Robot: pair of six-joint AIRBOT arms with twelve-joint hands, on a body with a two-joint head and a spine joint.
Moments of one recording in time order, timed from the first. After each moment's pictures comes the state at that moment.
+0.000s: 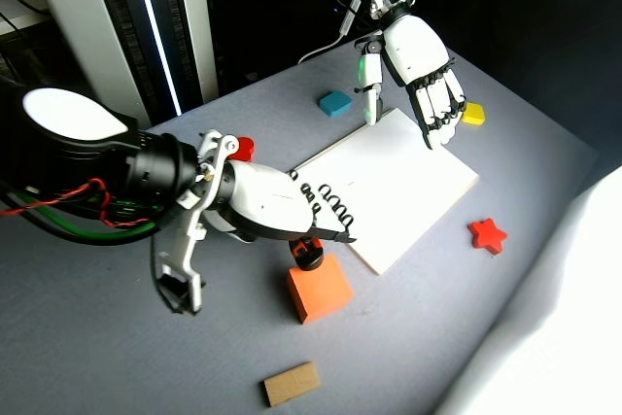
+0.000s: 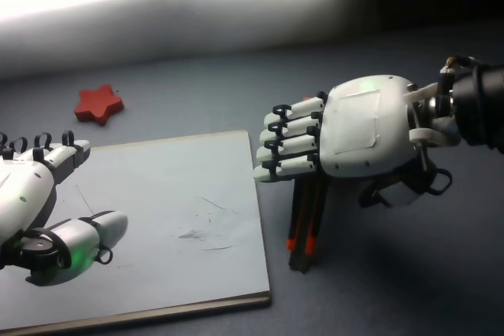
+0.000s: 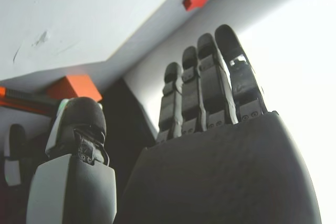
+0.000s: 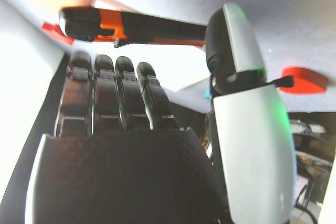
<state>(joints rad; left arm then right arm) 0.78 -0.76 0.52 -1.14 -1.09 1.75 -0.29 -1.22 1.25 -1.94 0.34 0.34</state>
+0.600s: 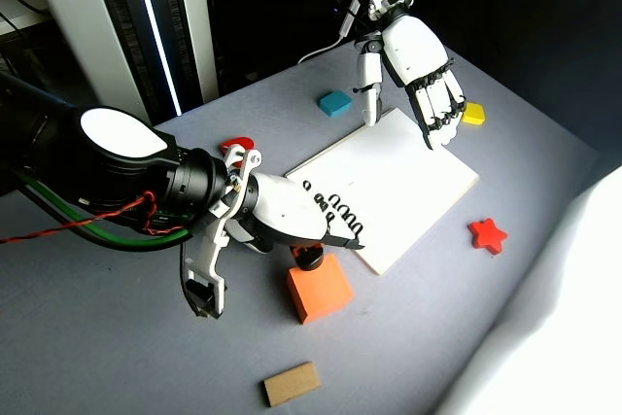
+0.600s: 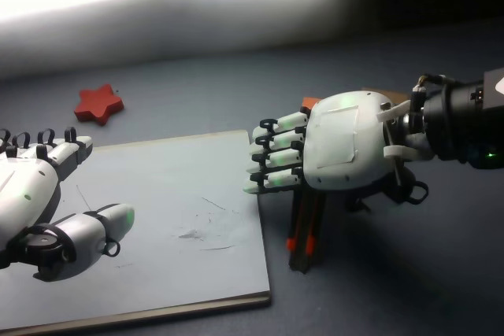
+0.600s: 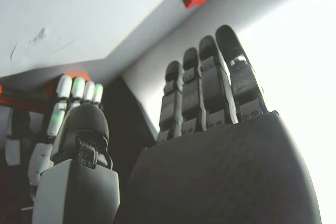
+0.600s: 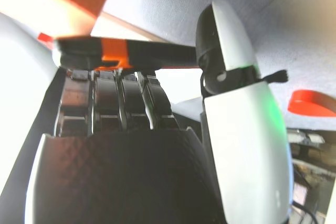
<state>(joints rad) 0.78 -0.77 0.53 -1.14 -1.12 1.75 -0.32 -1.30 1.28 -1.93 0.30 0.32</state>
